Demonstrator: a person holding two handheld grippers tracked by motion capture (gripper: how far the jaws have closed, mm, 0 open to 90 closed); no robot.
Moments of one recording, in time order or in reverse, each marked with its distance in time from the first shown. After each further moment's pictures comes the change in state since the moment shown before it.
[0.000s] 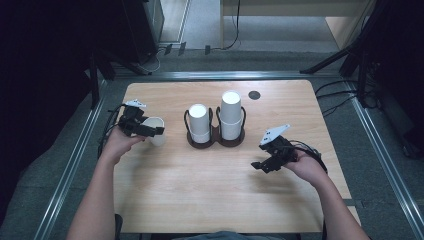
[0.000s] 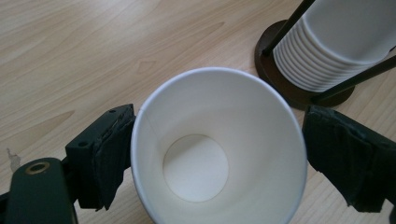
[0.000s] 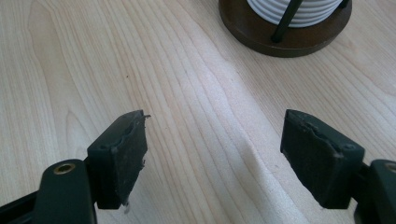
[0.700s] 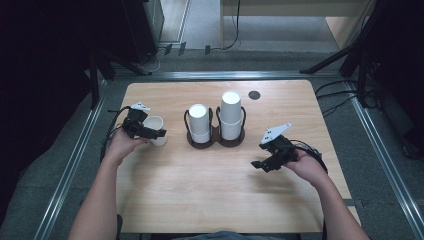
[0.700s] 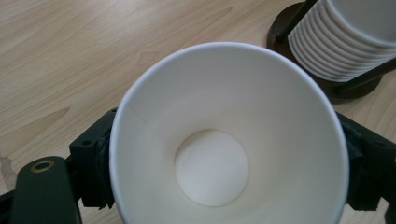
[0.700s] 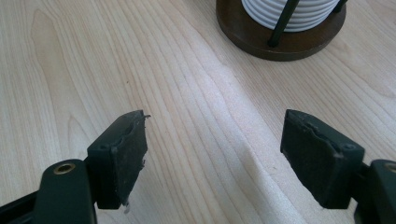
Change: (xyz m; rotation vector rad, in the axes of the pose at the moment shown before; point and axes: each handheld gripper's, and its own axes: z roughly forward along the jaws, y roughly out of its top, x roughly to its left) left arm 0.000 -0.007 0.018 0.025 0.019 0.025; right arm -0.001 0.000 -0.002 -0.020 0.002 0.016
